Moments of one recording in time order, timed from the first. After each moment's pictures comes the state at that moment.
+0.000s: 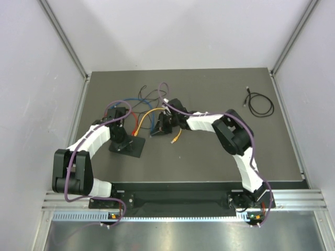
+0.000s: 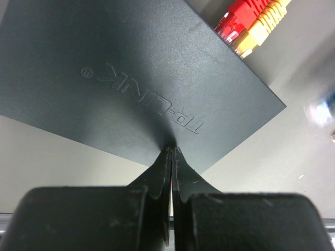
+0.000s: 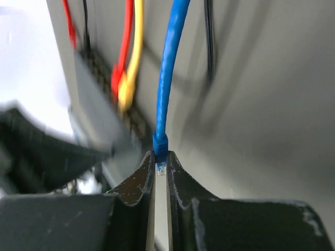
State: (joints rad) left arm -0.10 1.41 0.82 -0.70 0.11 -0.63; right arm 0.74 2.23 1.46 0.07 -0.50 0.92
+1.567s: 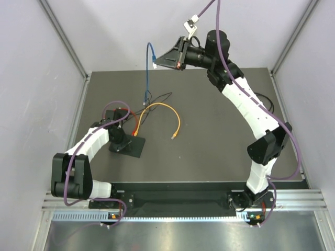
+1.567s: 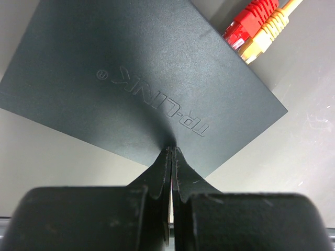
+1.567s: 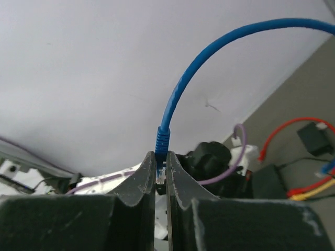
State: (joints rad) left arm -0.09 1.37 0.79 -0.67 0.09 -0.64; right arm 0.55 1.84 2.06 -0.10 -0.74 0.96
